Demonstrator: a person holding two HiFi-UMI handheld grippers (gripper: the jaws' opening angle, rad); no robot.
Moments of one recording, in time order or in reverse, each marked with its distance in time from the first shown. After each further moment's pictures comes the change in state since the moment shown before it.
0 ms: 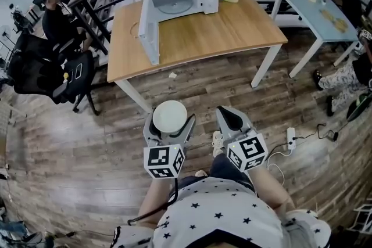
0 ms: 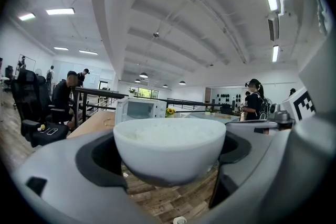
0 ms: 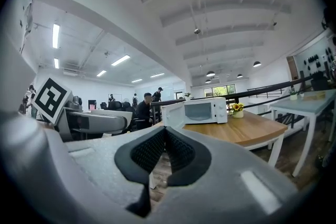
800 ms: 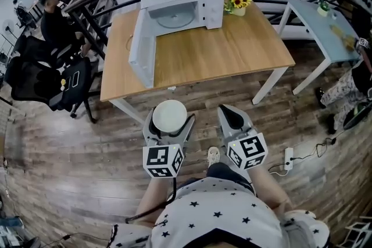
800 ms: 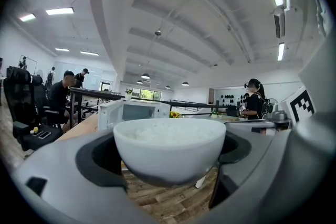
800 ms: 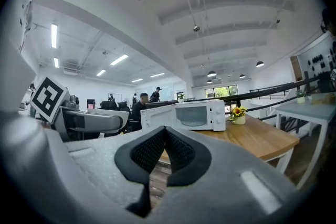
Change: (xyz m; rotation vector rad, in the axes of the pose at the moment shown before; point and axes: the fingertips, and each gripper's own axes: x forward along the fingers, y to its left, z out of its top) left arm 0.146 0.017 0.033 -0.006 -0.027 0.027; right arm 0.106 -0.118 0.031 -0.022 -0.005 0.019
